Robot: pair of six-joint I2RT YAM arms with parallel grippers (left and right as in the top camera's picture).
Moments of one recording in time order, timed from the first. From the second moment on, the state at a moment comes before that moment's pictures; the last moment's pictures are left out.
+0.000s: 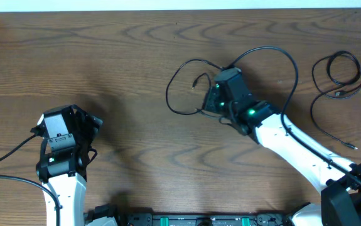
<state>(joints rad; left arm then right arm) 0.25 0.98 0.73 -0.71 -0.14 -0.80 0.56 1.59 1.02 -0.29 -0.02 0.79</state>
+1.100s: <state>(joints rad) 0.25 0.98 0.73 -0.73 -0.14 -0.80 0.35 1.79 1.02 -0.36 0.31 0.62</state>
